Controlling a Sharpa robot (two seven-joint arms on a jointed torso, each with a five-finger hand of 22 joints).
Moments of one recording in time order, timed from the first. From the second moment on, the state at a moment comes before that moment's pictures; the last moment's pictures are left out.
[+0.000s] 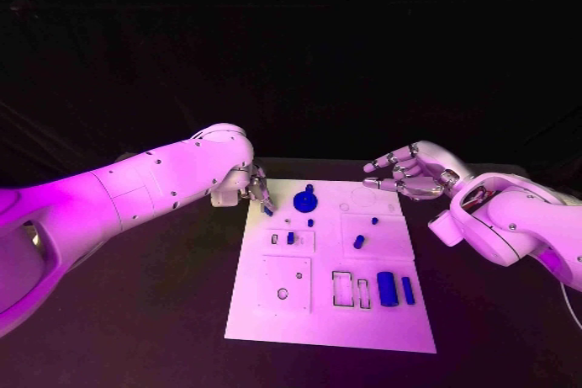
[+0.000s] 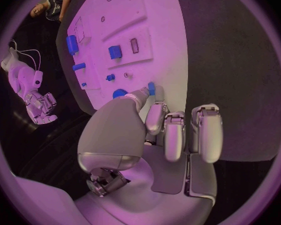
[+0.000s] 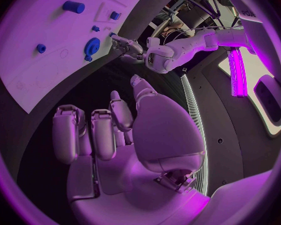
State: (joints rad) left arm 1.34 -0.51 0.01 1.09 -1.08 0.39 -0.68; left_hand 1.30 -0.04 0.44 0.18 0.11 0.89 0.06 0.54 0.68 1.39 -0.02 1.26 1.24 1.47 -0.08 1.57 1.31 0.02 1.47 0.03 1.52 1.31; right arm 1.23 -0.95 0.03 1.64 -0.88 -0.35 0.06; right_hand 1.30 -0.07 0.06 0.14 0.28 0.98 0.14 0.07 0.13 1.40 0.06 1.14 1.30 1.47 -0.02 1.45 1.31 0.04 1.40 0.10 1.45 1.31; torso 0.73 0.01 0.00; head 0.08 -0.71
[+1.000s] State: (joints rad) left arm 1.28 -0.72 -0.01 1.45 -1.06 0.17 -0.65; left_hand 1.27 -0.10 0.53 0.15 0.13 0.89 0.06 0.56 0.70 1.40 -0.02 1.27 1.25 1.47 -0.08 1.57 1.31 0.02 1.47 0.03 1.52 1.31; right arm 1.22 -0.95 0.03 1.63 -0.88 -0.35 0.06; right_hand 1.30 -0.07 0.06 0.14 0.29 0.98 0.14 0.07 0.13 1.40 0.06 1.14 1.30 1.47 -0.02 1.45 1.31 0.04 1.40 0.10 1.45 1.31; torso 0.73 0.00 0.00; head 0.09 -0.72
